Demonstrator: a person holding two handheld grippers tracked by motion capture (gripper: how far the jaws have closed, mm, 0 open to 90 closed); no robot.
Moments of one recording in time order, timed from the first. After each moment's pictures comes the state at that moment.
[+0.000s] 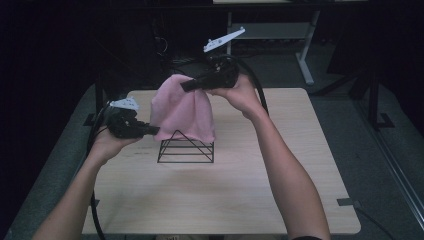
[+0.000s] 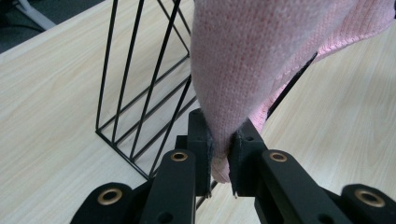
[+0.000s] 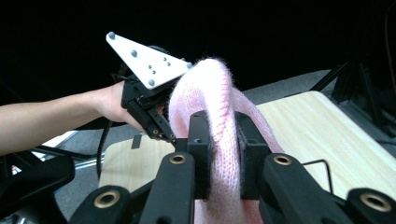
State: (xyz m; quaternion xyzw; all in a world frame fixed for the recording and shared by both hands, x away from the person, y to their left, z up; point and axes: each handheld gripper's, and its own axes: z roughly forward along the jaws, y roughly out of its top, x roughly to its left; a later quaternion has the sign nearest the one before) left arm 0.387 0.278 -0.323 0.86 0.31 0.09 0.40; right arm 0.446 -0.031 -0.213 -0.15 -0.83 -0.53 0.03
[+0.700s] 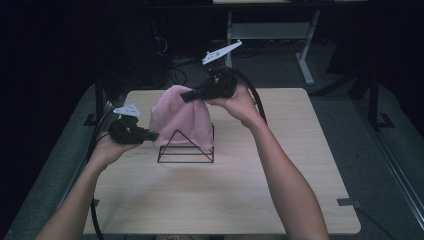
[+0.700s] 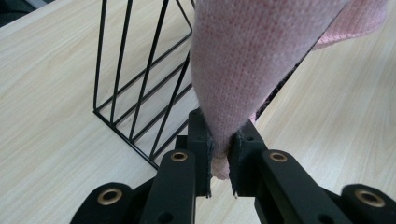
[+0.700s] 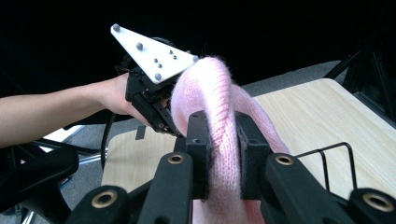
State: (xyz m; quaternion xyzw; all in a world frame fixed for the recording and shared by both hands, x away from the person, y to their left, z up) left arm 0.383 0.281 -0.342 0.87 0.31 0.09 0.37; right arm 0.441 -0.026 -0.238 -0.15 -0.83 -0.53 0.04
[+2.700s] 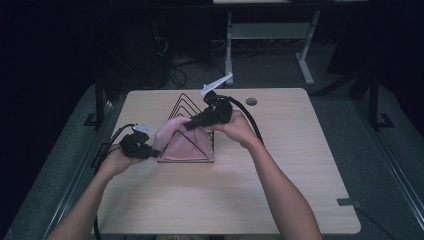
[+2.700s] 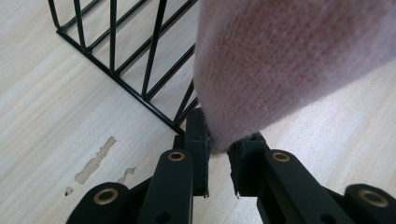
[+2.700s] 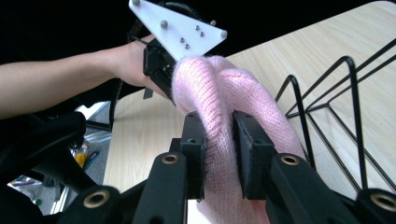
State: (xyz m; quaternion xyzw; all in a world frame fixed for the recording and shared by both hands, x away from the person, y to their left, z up) left arm 0.390 0.275 -0.408 0.91 0.31 0.07 0.27; right arm 0.439 -0.018 -0.321 -0.17 -0.85 -0.48 0.11
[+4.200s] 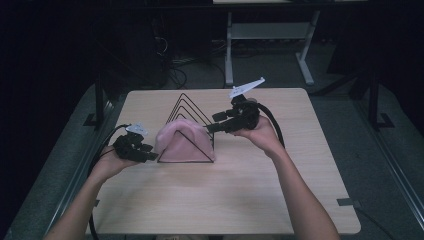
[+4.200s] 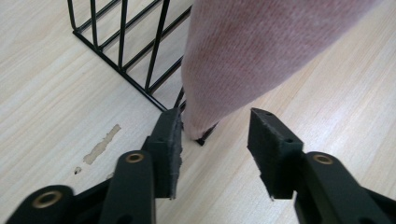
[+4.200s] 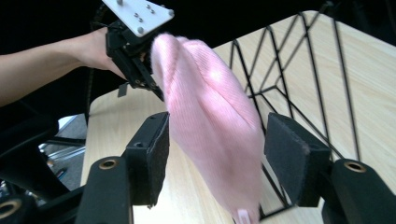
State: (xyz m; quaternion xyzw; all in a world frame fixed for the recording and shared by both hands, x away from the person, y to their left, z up) left arm 0.373 0.282 -0.393 0.90 0.33 0.08 0.28; right arm 0.416 -0.088 -0.321 -0.22 -0.84 -0.50 0.04
